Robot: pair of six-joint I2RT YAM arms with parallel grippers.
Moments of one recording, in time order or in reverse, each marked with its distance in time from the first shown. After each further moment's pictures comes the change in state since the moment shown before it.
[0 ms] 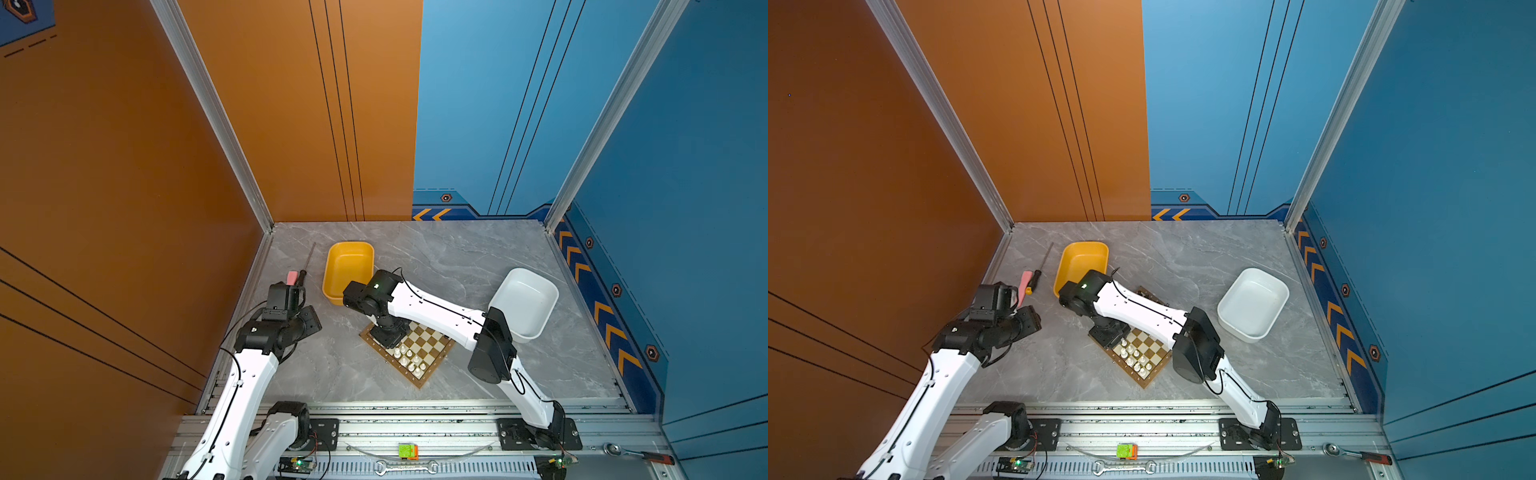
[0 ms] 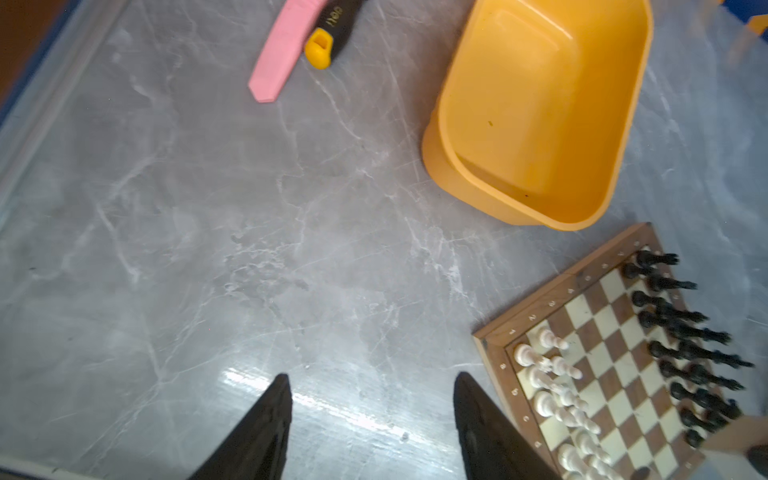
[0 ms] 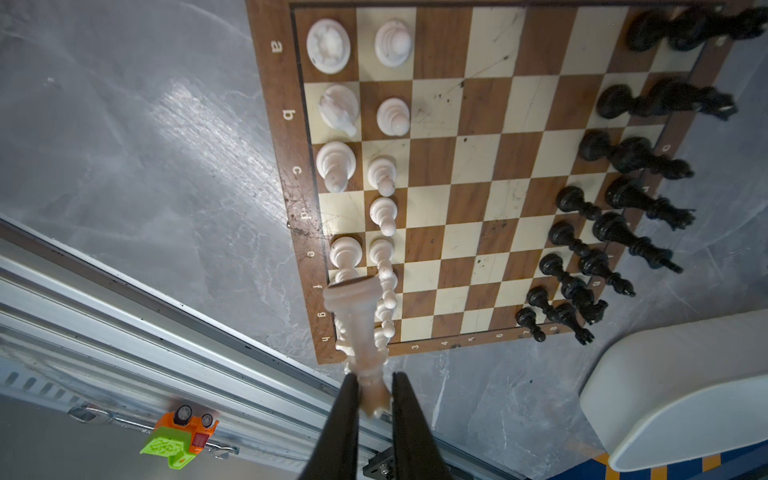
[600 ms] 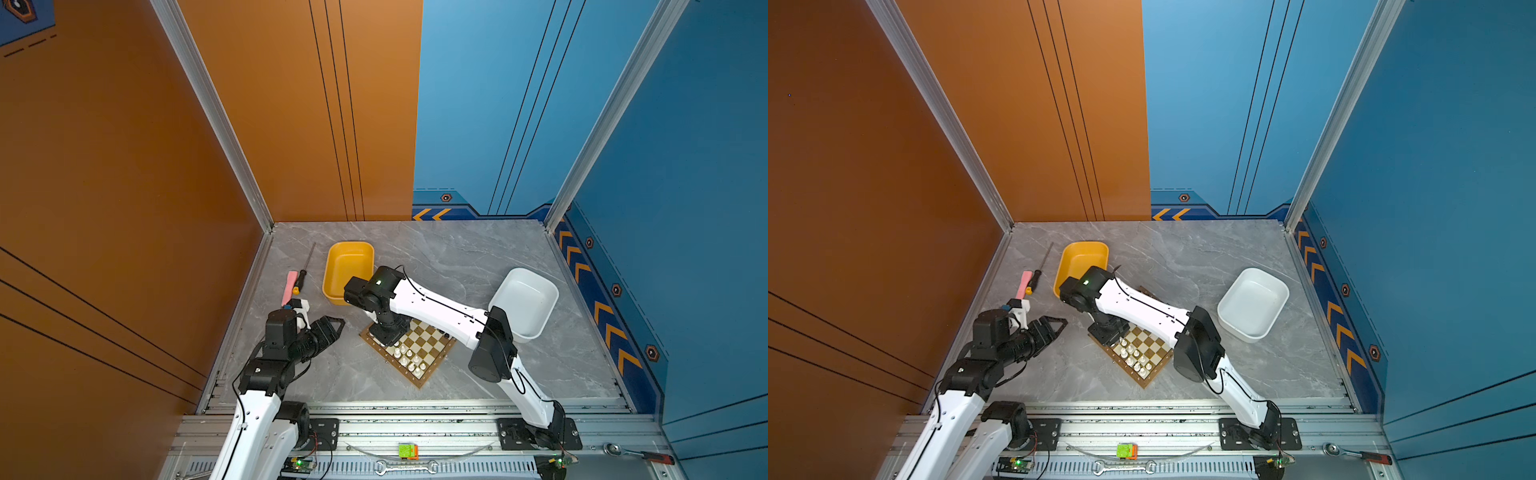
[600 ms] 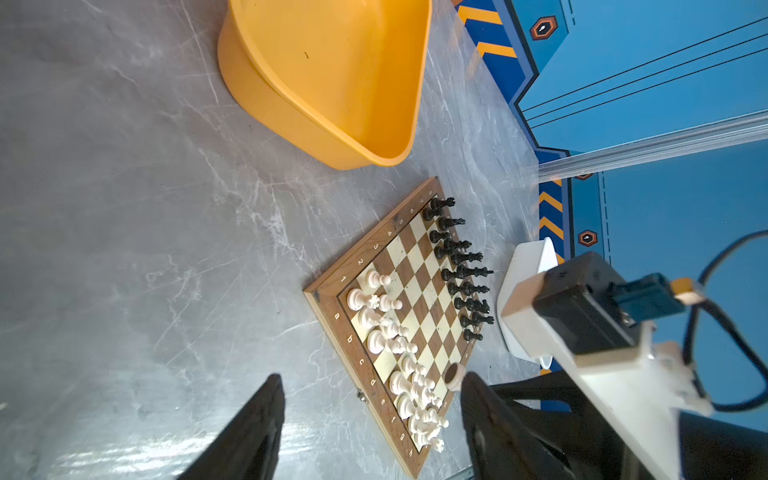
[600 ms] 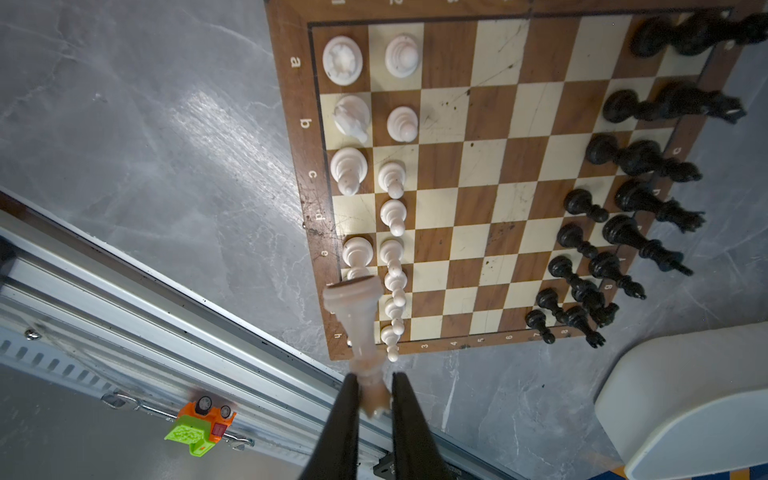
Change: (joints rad) left arm 0.005 -0.289 -0.319 0.322 0.436 -0.236; right arm -0.011 -0.002 0.017 -0.012 -0.039 0.002
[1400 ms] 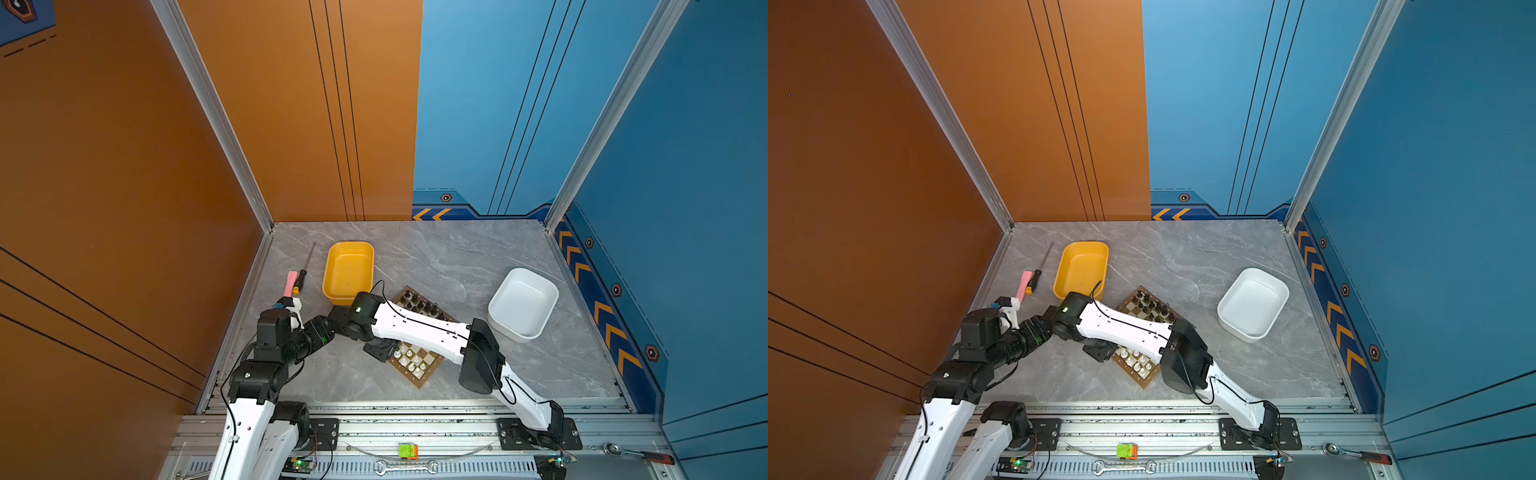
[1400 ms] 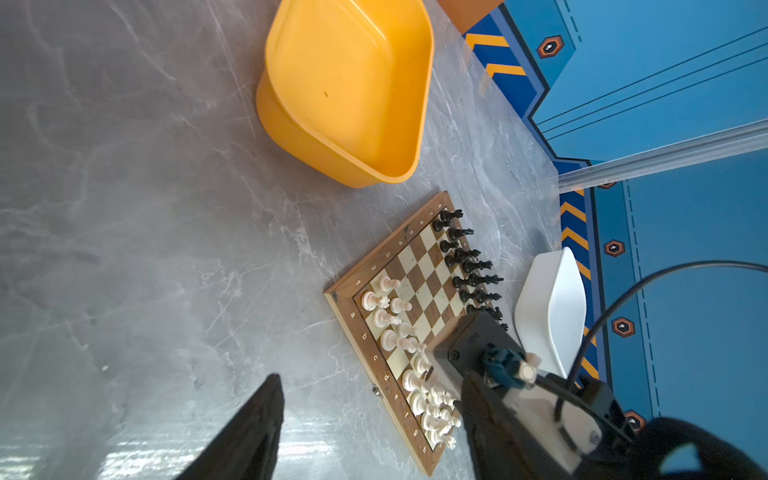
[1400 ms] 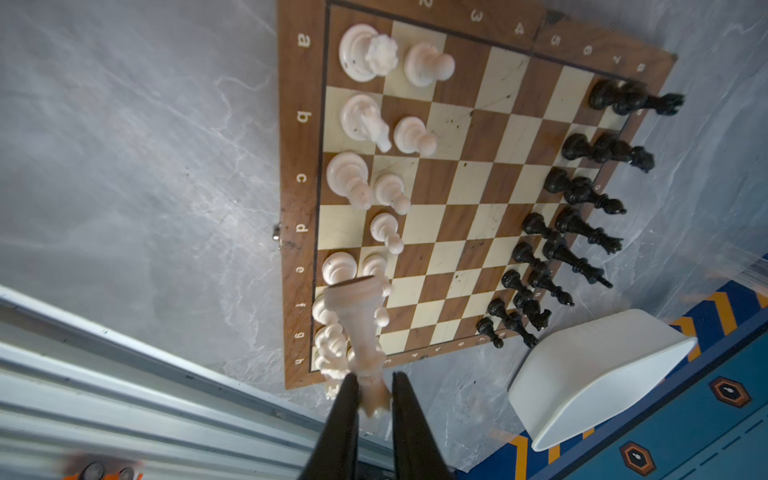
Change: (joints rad) left arm 0.013 -0.007 0.120 -0.175 -0.089 0.073; right arm 0.129 0.085 0.007 -0.015 0.261 -0.029
